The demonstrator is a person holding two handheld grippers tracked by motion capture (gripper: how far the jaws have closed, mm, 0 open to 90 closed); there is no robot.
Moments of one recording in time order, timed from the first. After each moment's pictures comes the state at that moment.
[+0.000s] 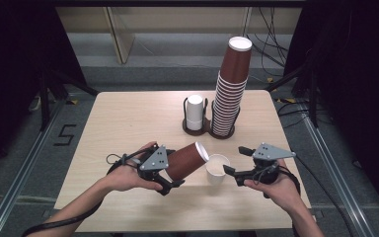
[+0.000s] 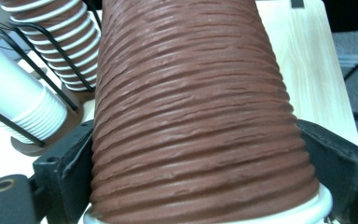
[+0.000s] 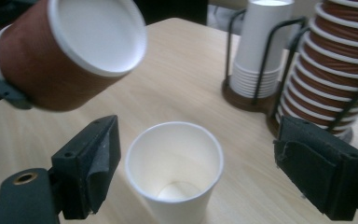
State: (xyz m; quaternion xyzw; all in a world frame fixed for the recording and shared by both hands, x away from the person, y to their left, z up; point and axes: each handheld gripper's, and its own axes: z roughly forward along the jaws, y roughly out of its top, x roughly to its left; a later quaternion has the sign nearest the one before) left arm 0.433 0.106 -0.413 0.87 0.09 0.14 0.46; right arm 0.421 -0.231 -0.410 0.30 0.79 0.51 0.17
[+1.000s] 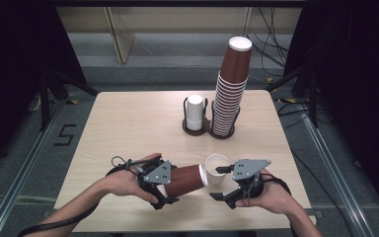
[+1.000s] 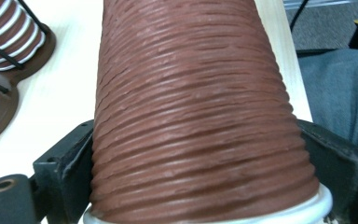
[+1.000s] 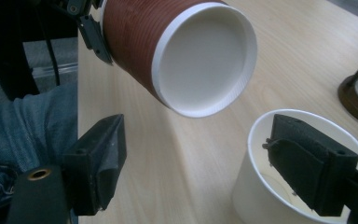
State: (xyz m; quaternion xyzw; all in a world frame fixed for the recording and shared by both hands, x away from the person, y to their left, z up) left arm 0.417 0.104 -0.422 0.92 0.00 0.09 0.38; right arm 0.404 -0.195 -0.422 0.13 0.87 0.47 0.08
